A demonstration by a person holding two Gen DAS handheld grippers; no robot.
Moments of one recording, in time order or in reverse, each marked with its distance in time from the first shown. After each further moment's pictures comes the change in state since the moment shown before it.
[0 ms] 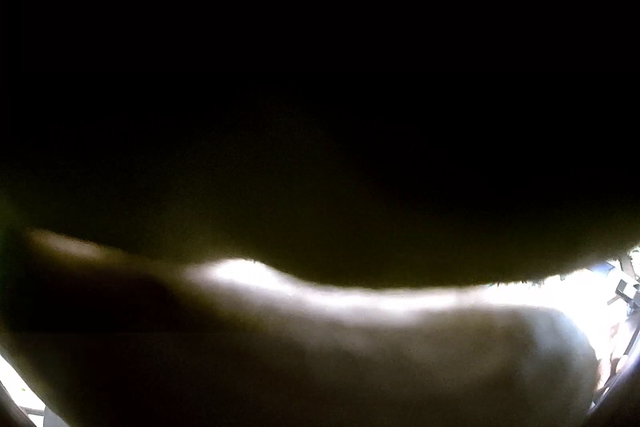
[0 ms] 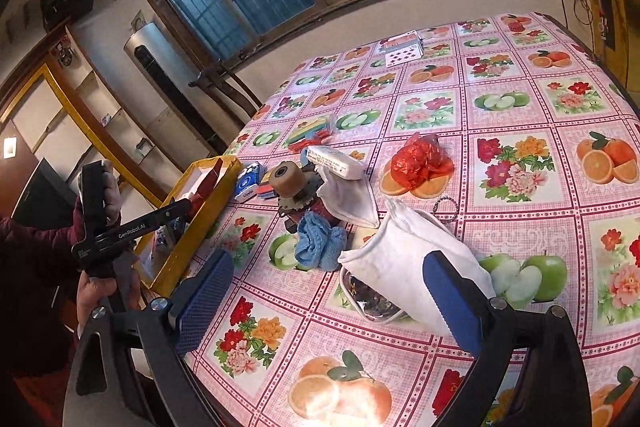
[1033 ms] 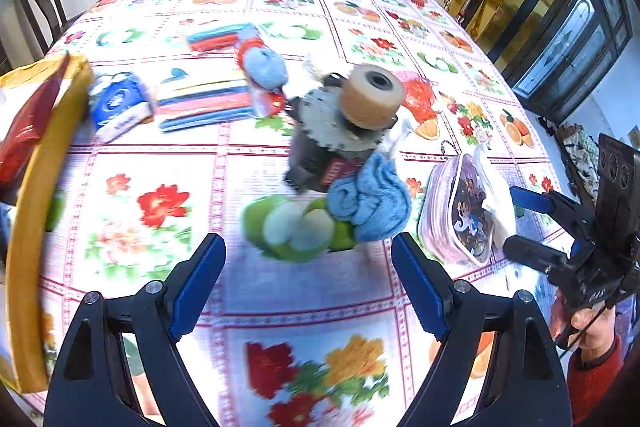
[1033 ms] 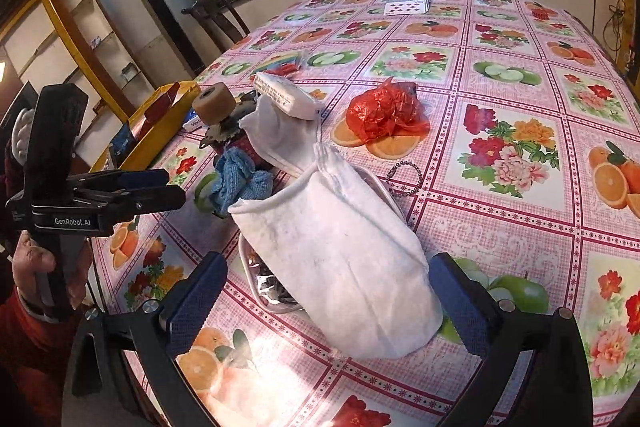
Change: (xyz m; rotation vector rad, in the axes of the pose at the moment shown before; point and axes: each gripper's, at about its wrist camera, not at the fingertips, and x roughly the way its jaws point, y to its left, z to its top) left arm 0.019 -0.142 -0.044 0.113 0.250 -0.186; right arm 0.057 -0.047 -0.008 -0.185 0.200 -0.076
